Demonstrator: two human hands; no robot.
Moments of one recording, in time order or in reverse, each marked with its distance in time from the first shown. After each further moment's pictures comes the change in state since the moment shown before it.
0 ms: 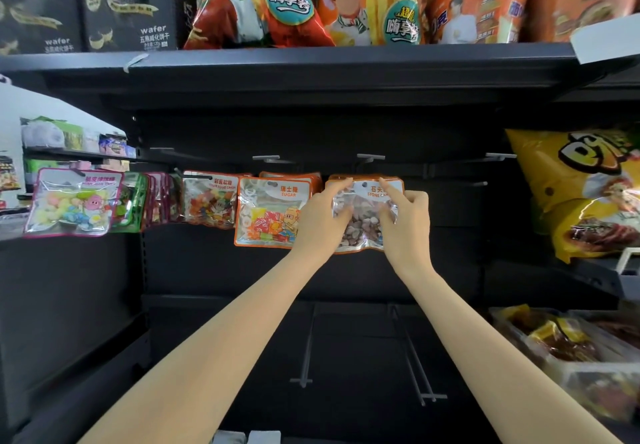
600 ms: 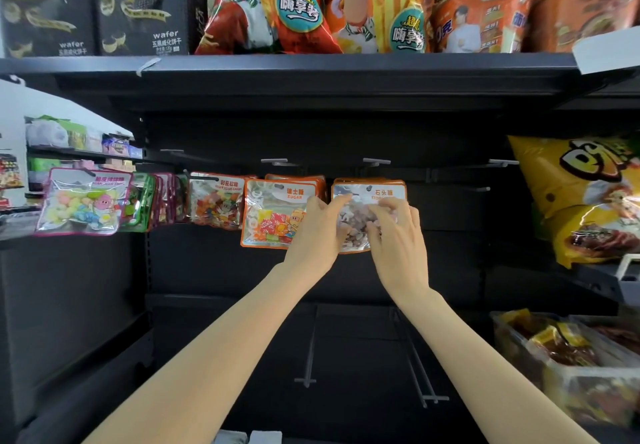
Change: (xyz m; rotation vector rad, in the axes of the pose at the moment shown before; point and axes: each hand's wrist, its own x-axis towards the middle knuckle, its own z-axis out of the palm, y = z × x) left_hand -0.016 -0.006 -0.013 0.287 -0.109 0.050; right_hand -0.021 0.000 0.006 -0.363 -0.043 -0.245
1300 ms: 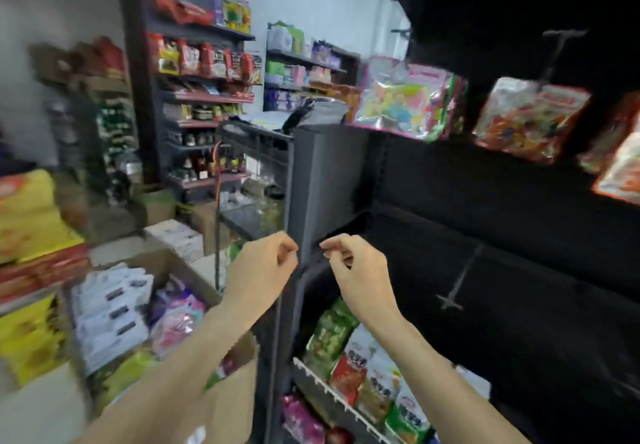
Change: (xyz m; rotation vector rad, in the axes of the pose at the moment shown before) left_hand -0.286 -0.268 -0.207 0.299 0.124 -0.800; right_hand -0.161 -0.325 0.179 0.748 -0.813 -0.051
